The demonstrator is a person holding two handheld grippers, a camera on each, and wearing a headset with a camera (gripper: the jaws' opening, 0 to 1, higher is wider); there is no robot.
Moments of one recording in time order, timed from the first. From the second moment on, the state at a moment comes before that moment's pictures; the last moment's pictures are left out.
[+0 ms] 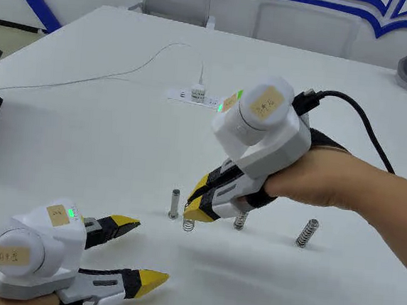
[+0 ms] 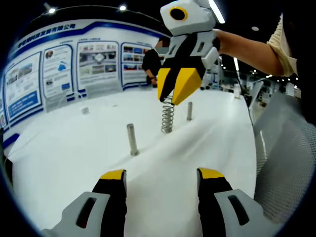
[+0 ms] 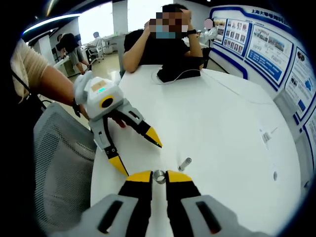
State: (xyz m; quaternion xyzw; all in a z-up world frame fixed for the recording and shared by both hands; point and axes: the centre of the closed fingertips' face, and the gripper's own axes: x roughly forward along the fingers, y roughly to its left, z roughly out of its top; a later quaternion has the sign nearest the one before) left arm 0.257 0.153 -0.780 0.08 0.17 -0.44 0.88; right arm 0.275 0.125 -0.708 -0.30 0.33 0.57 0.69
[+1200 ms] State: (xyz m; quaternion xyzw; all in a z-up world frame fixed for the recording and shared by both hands) left arm 0.261 0.160 -0.783 0.07 0.18 -0.43 0.88; right arm 0.317 0.145 -0.696 -0.28 0.31 0.55 0.73
